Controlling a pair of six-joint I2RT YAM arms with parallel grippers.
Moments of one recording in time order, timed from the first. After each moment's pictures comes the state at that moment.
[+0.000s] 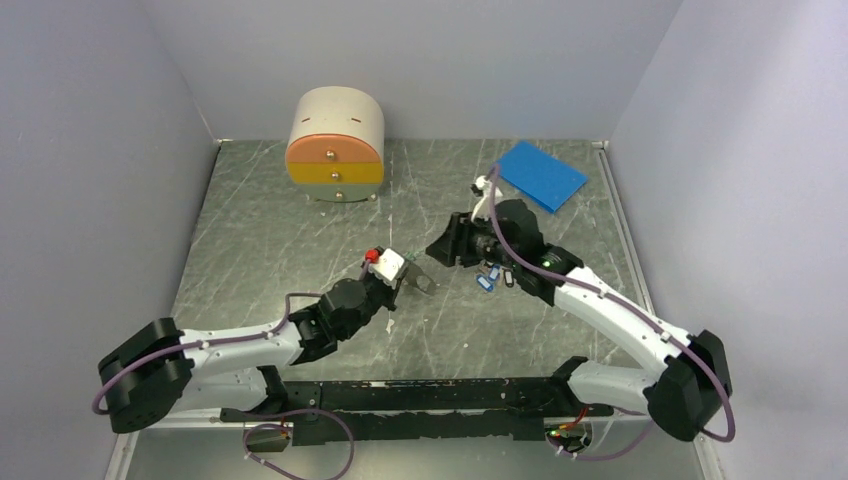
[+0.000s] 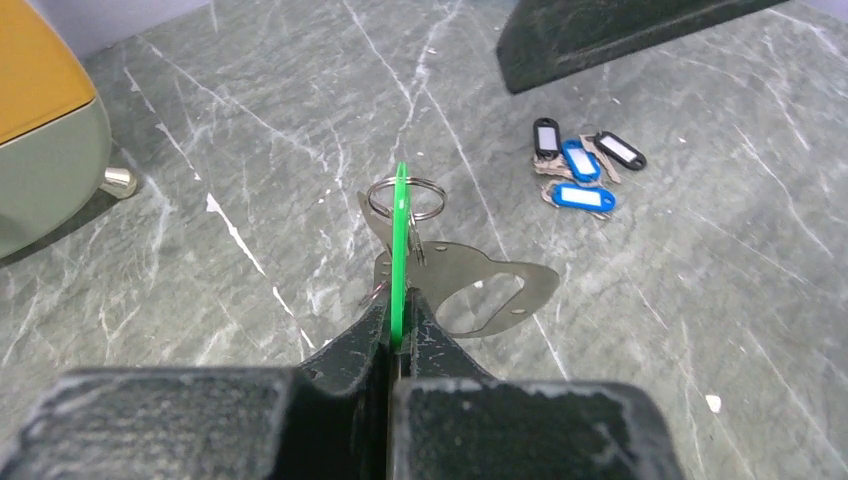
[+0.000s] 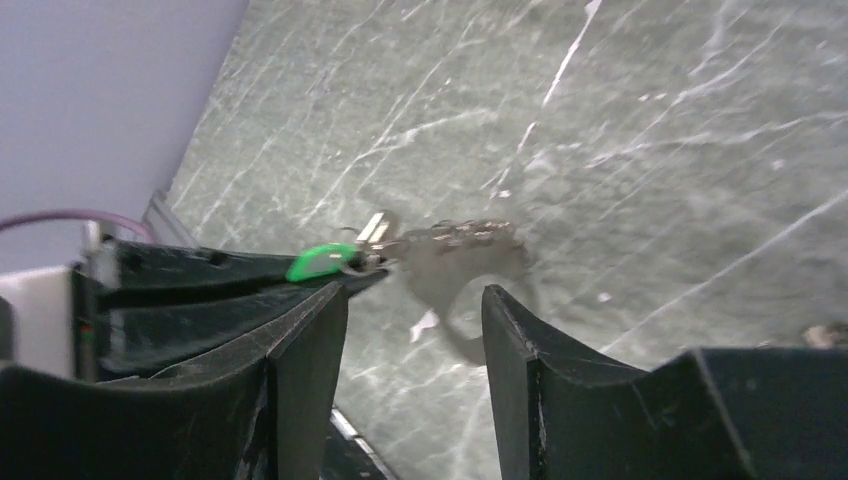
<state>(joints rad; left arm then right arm) -1.04 1.16 0.41 0.62 -0.39 -0.02 0.69 1.17 0.91 -0.19 -0.19 0.58</state>
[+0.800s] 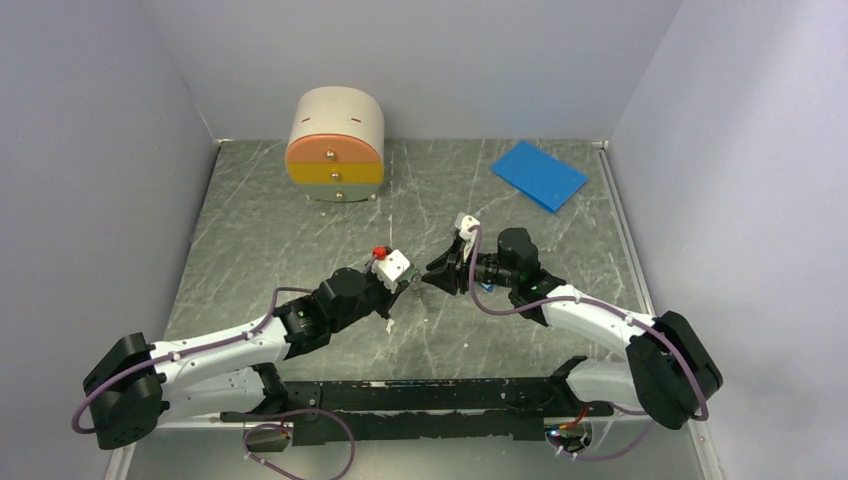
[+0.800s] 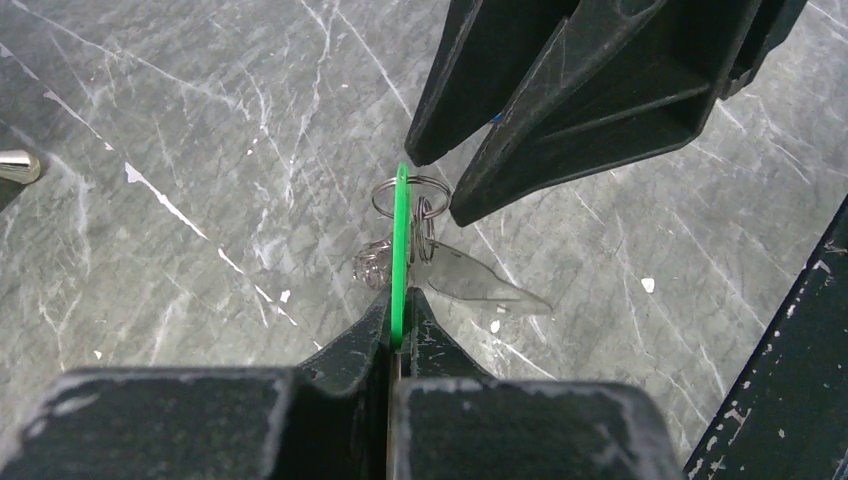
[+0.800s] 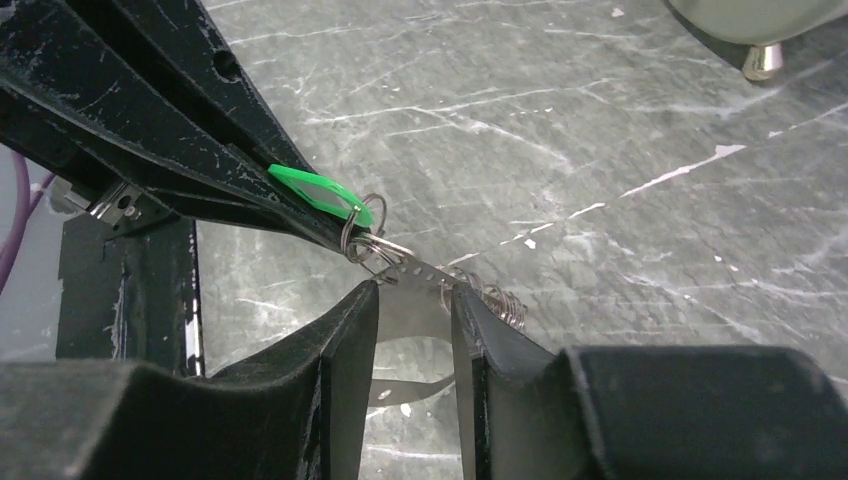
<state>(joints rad) -1.00 1.03 0.51 0.21 -0.15 -0.02 0.61 1.21 0.52 0.45 -0.64 0.04</state>
